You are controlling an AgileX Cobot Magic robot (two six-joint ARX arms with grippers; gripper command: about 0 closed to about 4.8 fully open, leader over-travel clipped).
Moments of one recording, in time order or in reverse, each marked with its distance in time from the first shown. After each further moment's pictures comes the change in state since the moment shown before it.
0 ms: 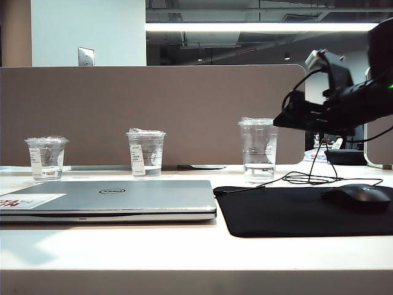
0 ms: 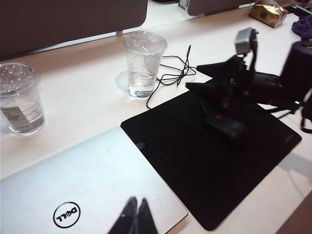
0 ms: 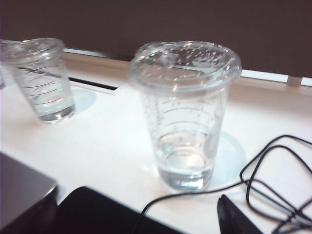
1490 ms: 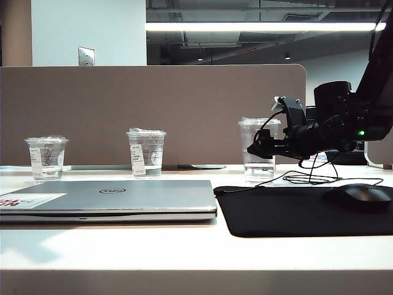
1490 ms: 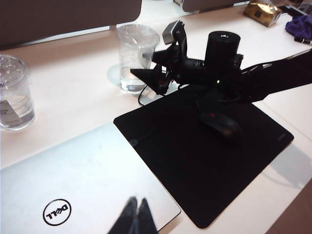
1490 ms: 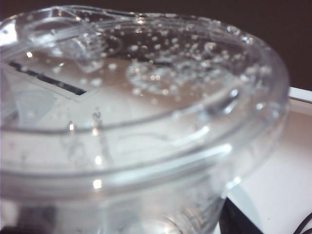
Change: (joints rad) left arm 0.000 0.017 0.000 0.000 0.023 -0.026; right arm 0.001 0.504 0.608 -0.113 -0.069 -0.056
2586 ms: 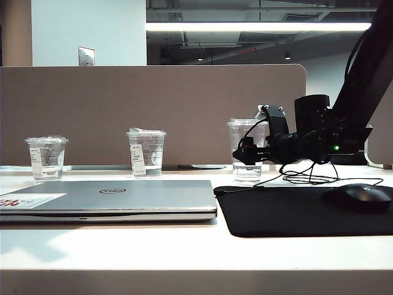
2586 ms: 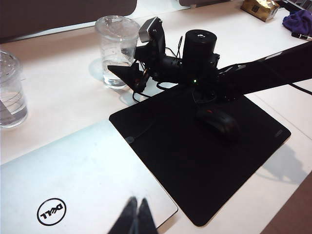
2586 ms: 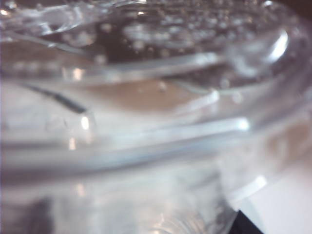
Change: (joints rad) left arm 0.000 0.022 0.000 0.005 0.017 0.000; right arm 0.050 0.138 0.172 0.014 0.041 0.000
